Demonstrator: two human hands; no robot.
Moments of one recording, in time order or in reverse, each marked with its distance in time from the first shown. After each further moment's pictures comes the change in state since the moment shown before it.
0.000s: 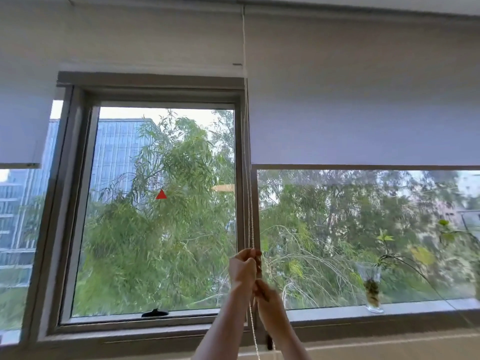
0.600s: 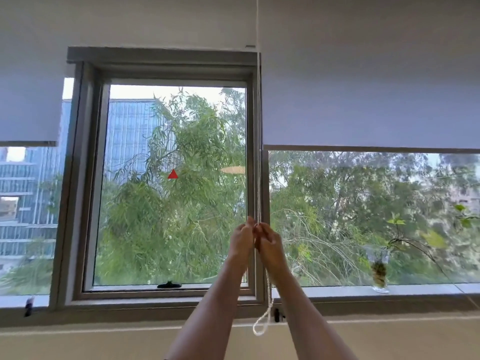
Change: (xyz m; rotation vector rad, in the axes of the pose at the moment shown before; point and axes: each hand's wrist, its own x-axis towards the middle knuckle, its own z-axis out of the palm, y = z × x) left_hand -0.005 0.025 -0.038 0.108 -0.123 0.051; right_hand 0.041 -0.059 0.024 0.259 0.069 -0.031
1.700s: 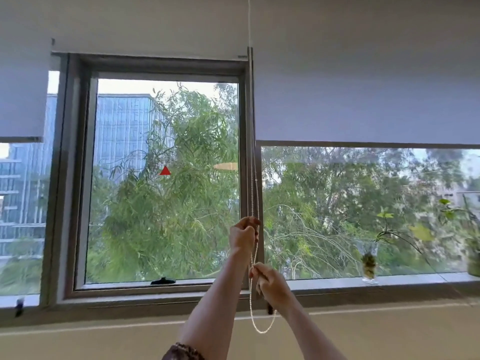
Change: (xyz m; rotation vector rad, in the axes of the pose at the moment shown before) left_hand 0.023 -0.024 0.020 -0.058 0.075 0.015; right_hand -0.063 0.050 -0.042 -0.445 -0.242 0.111
